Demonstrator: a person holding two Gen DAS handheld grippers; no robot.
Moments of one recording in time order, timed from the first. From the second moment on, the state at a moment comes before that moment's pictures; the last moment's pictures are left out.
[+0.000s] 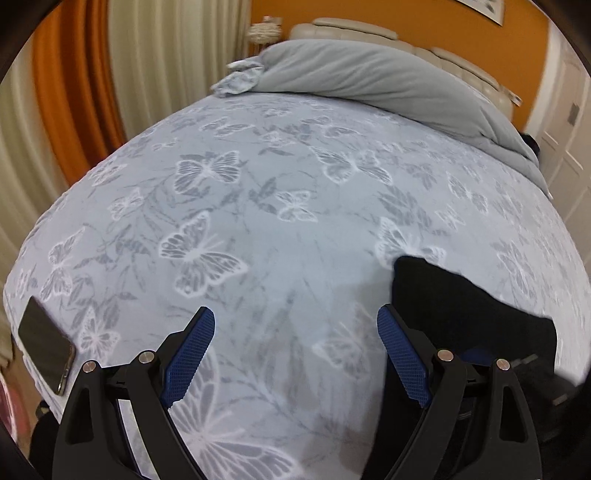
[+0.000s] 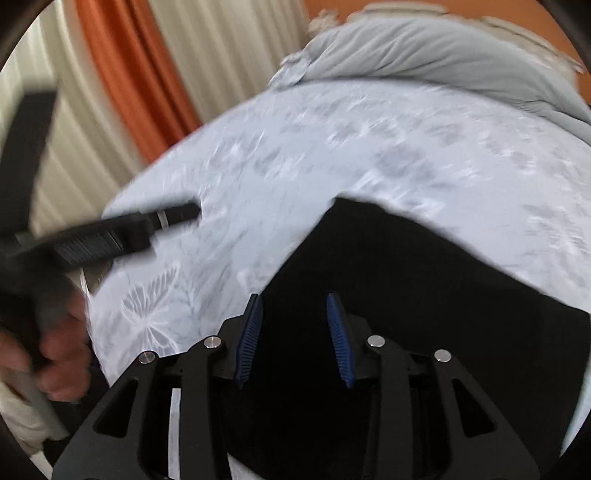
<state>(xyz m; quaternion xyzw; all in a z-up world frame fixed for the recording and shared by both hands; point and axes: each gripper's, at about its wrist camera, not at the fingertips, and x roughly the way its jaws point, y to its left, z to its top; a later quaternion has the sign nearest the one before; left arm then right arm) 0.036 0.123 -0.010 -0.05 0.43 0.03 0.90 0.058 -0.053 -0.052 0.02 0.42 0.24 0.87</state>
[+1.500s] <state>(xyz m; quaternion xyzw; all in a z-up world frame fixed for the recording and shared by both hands) -0.006 0.021 -0.047 -0.01 0.49 -0.08 0.87 -0.049 -0.238 -0.058 0.15 0.44 0.11 0.88</state>
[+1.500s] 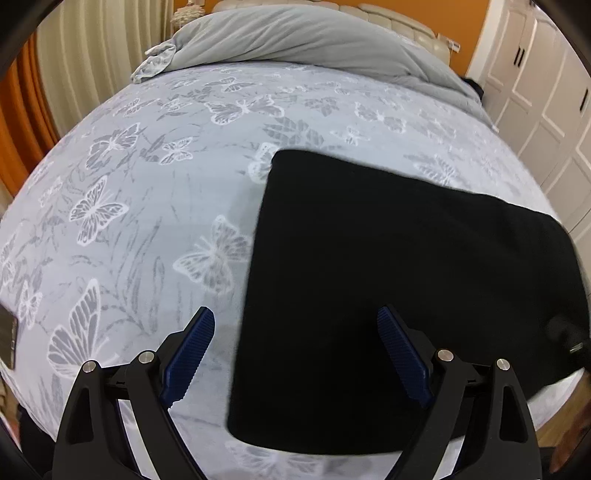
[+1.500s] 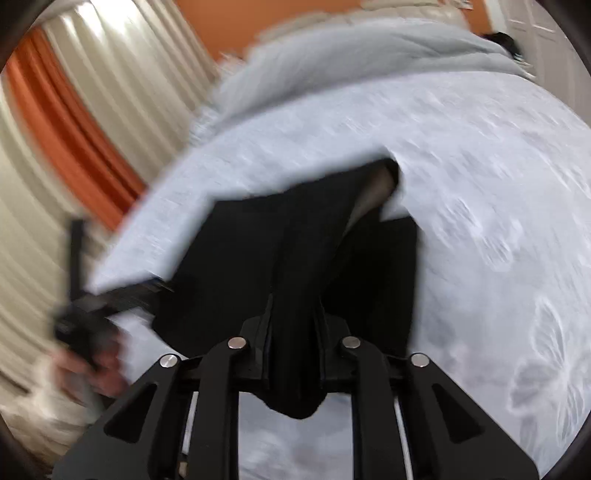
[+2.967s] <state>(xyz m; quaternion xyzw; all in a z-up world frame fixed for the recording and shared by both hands) -0.005 0.027 -0.080 -0.16 0.53 -0.20 0.81 -0.026 -0.247 -0.097 0.25 0.47 0.12 0.84</state>
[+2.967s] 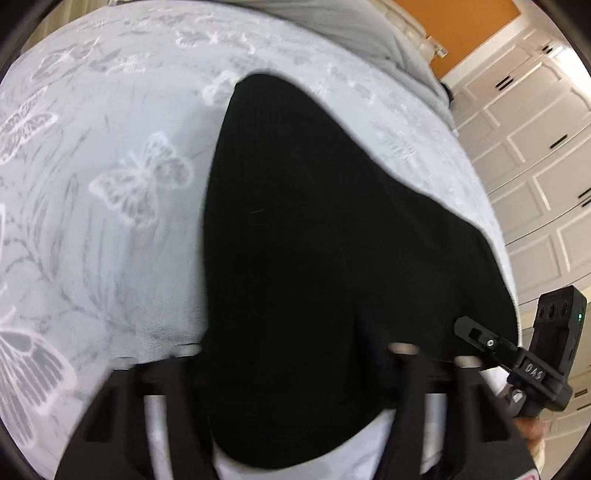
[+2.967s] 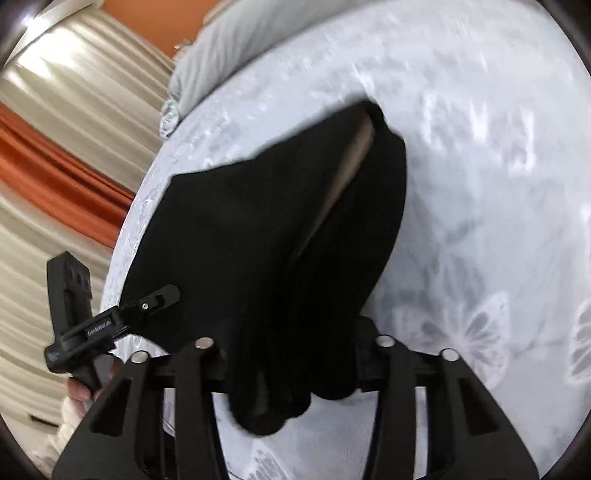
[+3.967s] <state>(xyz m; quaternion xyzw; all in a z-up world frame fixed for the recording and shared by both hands) 0.254 -0.006 0.008 -0.07 0.30 -0.21 0.93 0.249 -0.280 -0.022 0.23 0.27 0.18 0.92</state>
